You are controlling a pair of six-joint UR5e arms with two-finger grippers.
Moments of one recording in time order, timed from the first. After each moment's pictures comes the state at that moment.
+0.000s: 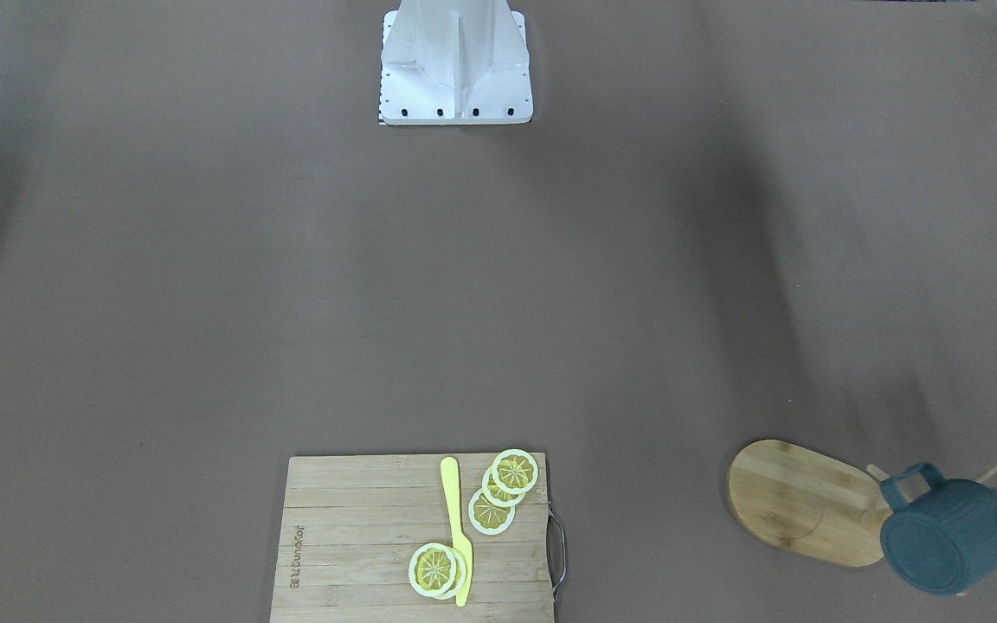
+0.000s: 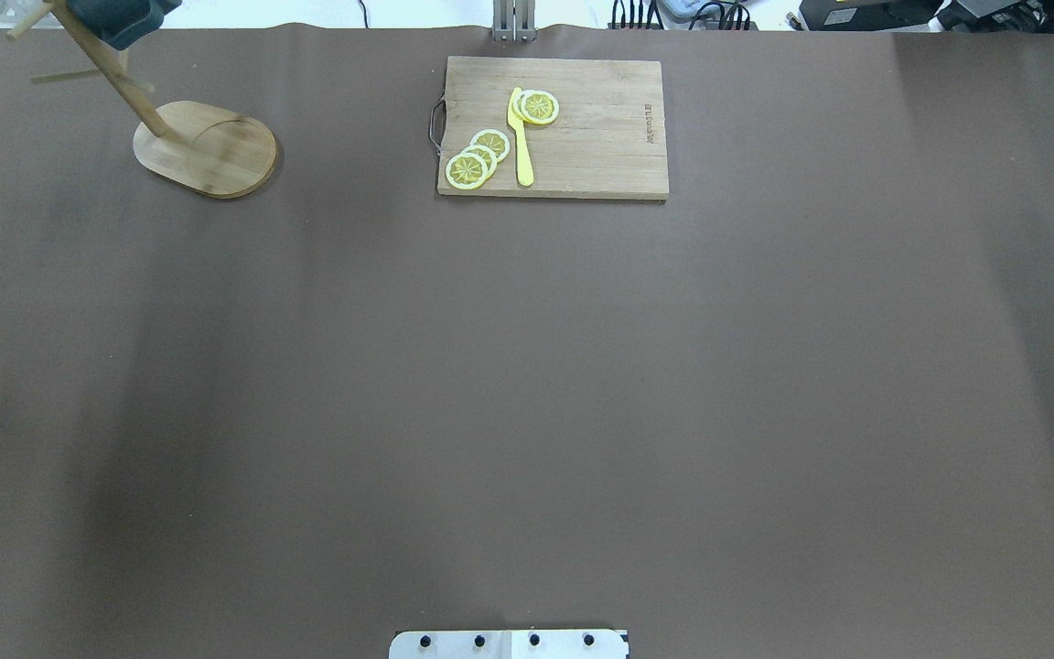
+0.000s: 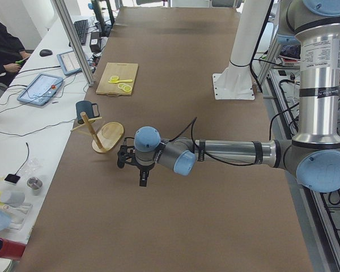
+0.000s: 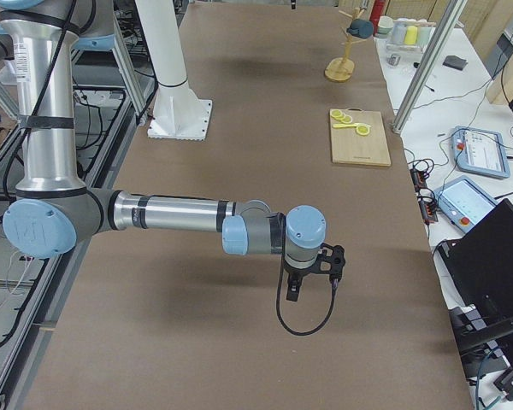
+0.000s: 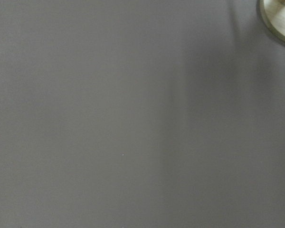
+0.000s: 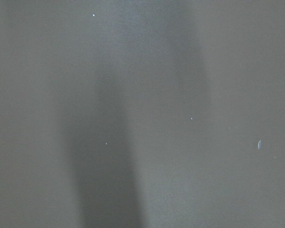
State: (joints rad) left arm -1.44 -1.50 -1.68 -1.92 -2.42 -0.35; right arm 1.58 -1.58 1.57 -1.49 2.40 0.21
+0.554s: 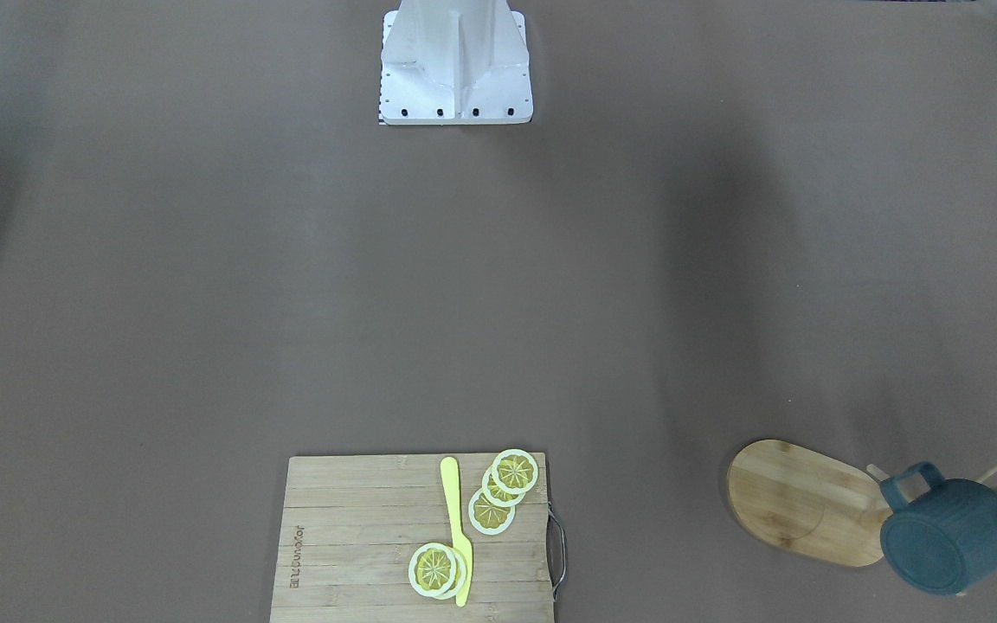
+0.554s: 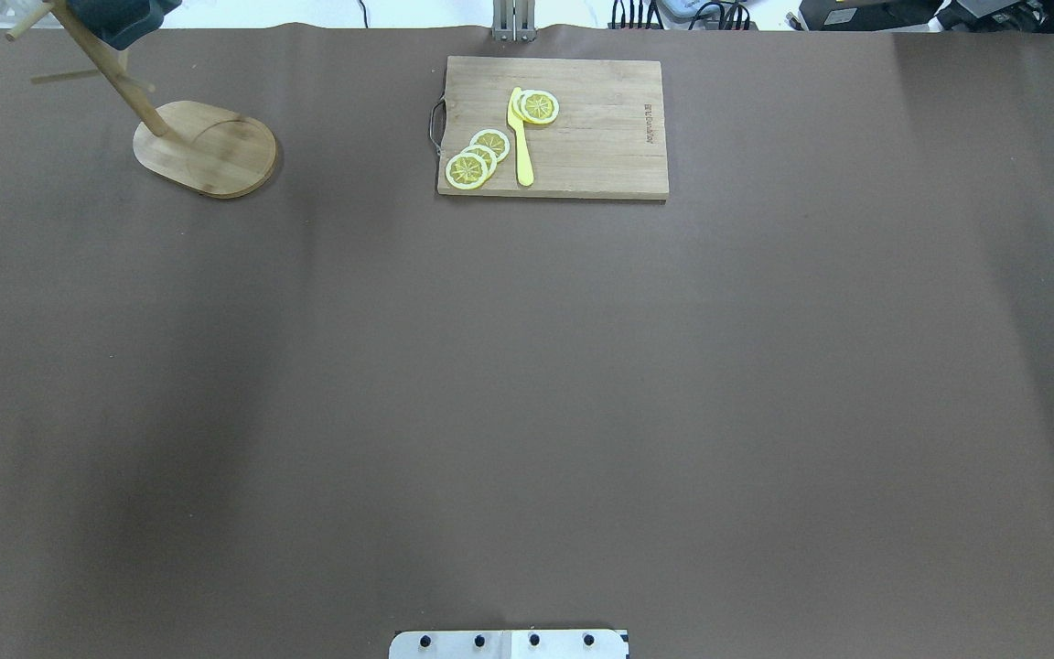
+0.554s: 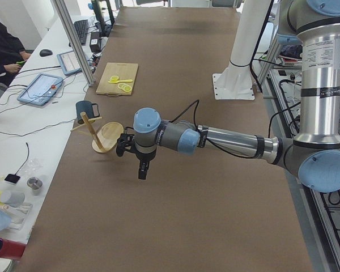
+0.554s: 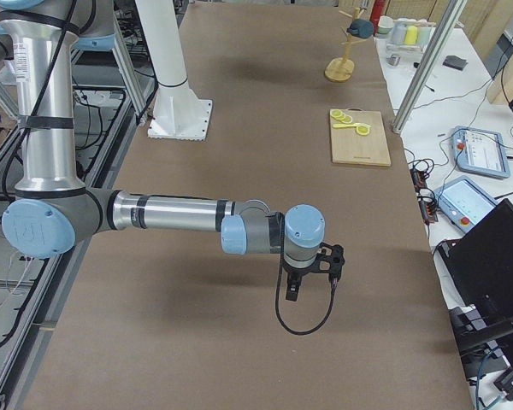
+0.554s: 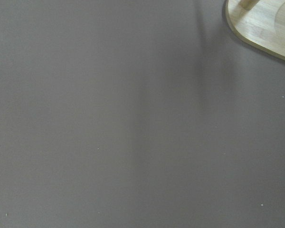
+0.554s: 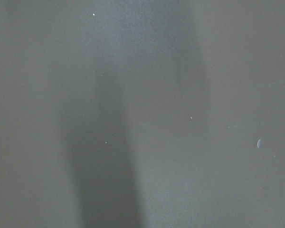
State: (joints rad) left arm -1.49 -1.50 -1.80 -1.67 -2.31 -0.16; right arm 1.58 -1.58 1.57 -1.49 2.40 0.21
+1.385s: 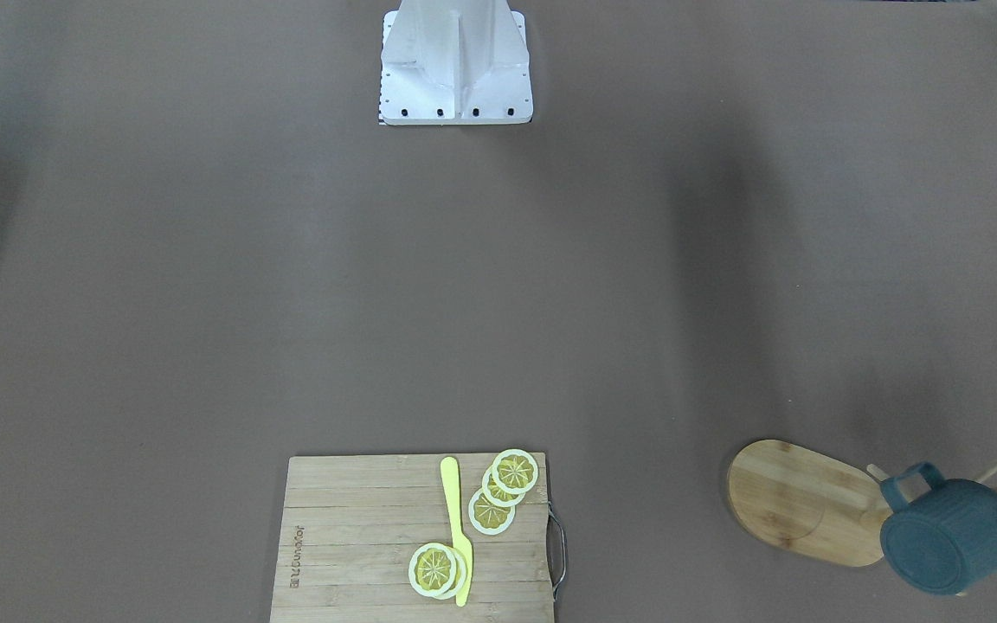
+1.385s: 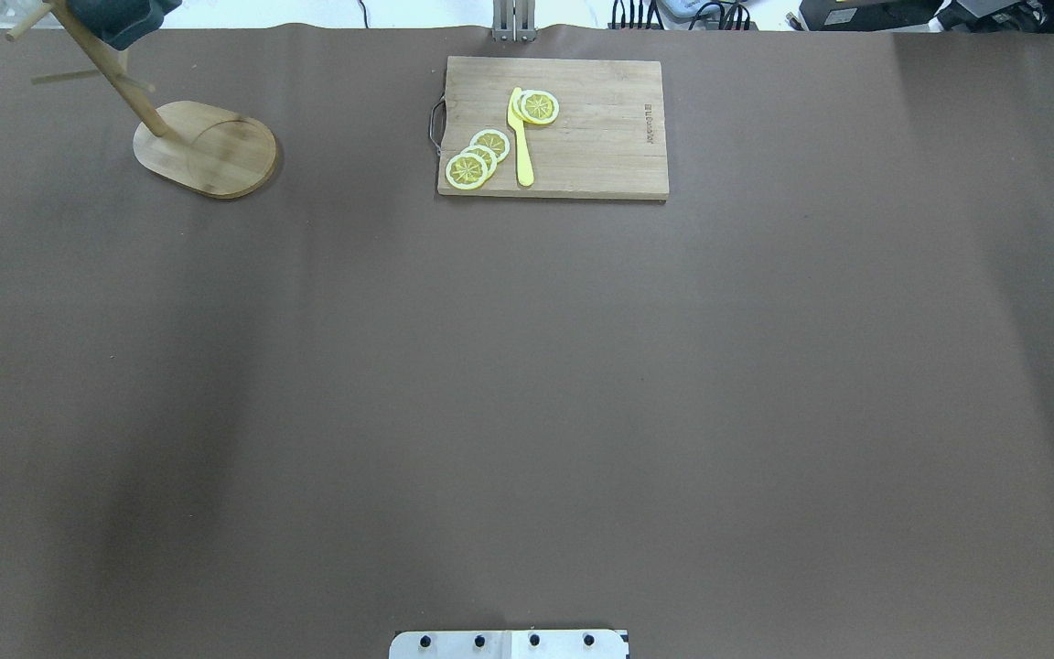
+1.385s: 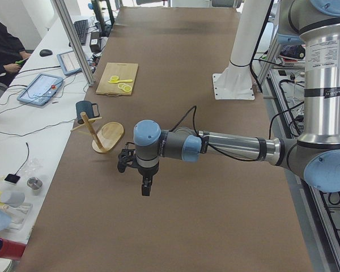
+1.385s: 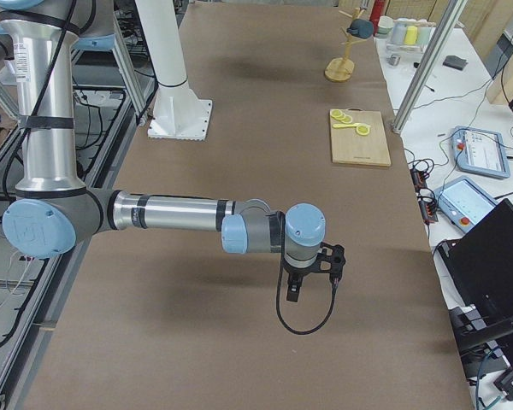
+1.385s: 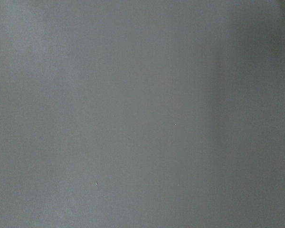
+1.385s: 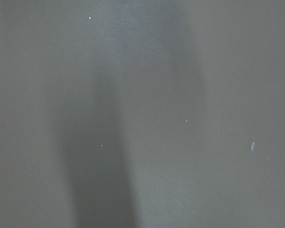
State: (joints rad) left arm -1.52 -1.48 -1.75 -1.62 -2.26 -0.09; right arm 1.58 -1.58 1.57 -1.49 2.37 0.21
